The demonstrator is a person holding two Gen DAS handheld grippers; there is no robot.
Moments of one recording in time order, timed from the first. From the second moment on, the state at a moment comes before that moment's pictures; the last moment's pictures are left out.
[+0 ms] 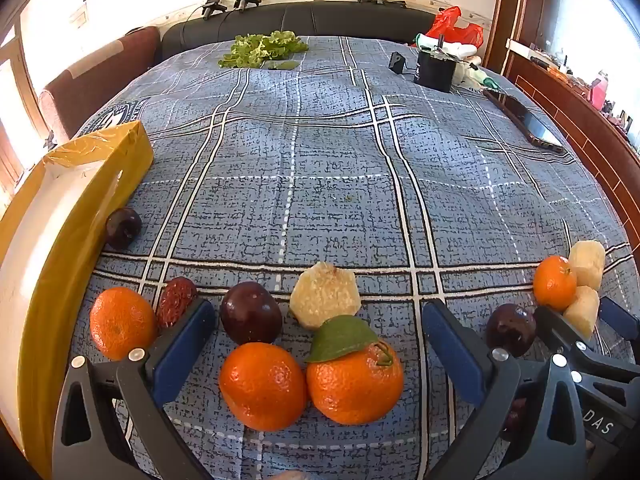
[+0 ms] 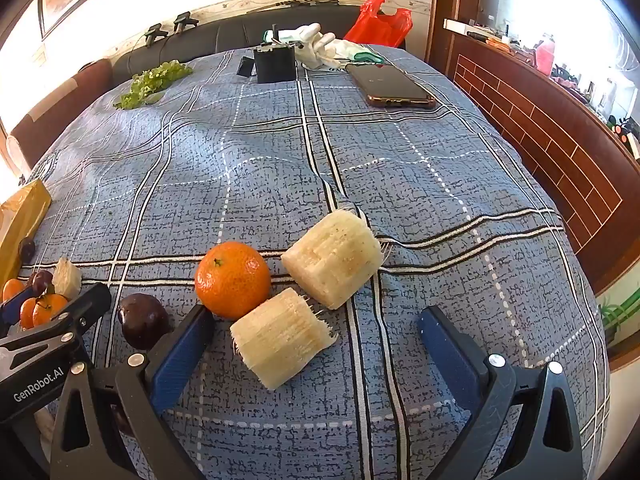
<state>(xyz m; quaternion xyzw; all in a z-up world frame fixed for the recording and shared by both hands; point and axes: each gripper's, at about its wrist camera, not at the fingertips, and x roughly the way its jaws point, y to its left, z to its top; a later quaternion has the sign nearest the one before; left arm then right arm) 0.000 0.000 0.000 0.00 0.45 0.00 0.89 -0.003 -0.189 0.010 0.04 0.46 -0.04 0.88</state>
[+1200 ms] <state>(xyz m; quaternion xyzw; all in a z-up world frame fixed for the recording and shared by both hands) -0.075 0.030 0.042 -0.05 0.43 -0.09 0.90 -0.001 -0.188 0.008 0.04 0.46 -0.04 0.88</state>
